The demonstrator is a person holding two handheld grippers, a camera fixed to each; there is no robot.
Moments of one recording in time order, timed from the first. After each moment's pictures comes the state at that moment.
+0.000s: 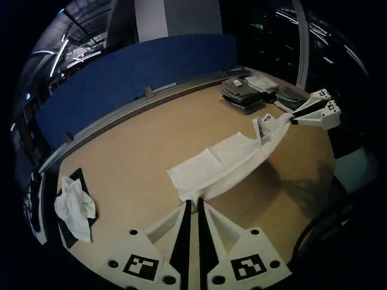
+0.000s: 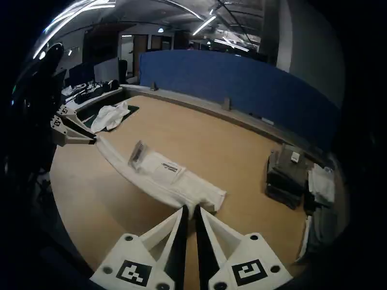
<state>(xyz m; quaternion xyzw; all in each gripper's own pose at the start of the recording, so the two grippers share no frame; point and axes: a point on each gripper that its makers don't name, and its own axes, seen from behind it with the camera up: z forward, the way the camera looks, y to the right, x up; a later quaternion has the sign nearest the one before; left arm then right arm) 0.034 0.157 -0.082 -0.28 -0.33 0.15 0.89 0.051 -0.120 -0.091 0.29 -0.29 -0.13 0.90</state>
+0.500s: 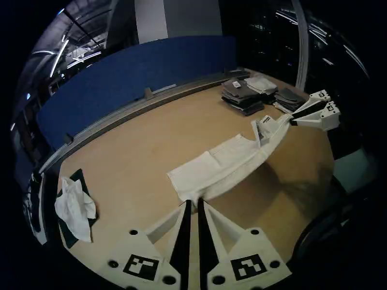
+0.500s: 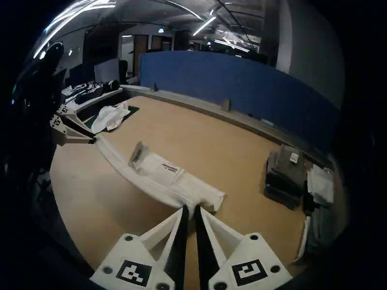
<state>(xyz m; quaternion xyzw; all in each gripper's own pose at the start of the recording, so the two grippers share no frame) 0.039 0.160 -0.086 -0.28 -0.33 0.14 0.89 0.054 -0.116 -0.093 0.29 -0.29 -0.13 0.90</state>
